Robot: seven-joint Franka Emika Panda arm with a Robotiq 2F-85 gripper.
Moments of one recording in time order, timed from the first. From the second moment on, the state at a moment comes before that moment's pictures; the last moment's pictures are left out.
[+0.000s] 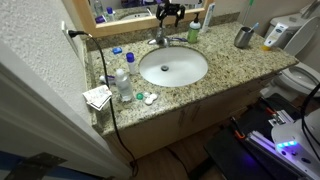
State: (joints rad) arm 0.13 0.68 0.06 -1.25 0.07 2.00 0.34
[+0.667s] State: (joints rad) arm 0.14 0.73 0.05 -1.20 0.06 2.05 0.34
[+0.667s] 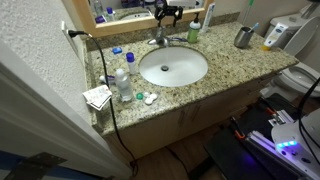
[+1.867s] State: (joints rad) arm 0.15 0.82 0.05 -1.03 0.09 1.90 0.34
